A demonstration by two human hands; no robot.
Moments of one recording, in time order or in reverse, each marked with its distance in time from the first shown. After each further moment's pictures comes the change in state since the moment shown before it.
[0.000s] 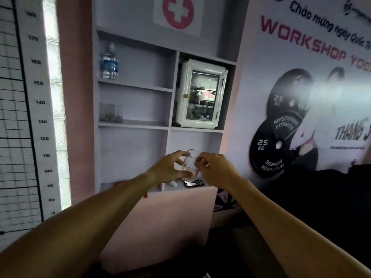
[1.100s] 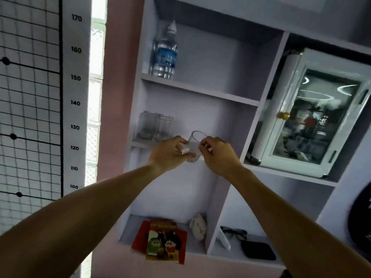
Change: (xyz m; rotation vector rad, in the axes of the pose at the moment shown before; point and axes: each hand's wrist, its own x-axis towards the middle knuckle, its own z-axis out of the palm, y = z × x) left_hand 0.233 -0.247 -0.189 0.303 0.608 -0.231; right_hand 0.432 -0.042 0.178 0.190 0.066 -0.397
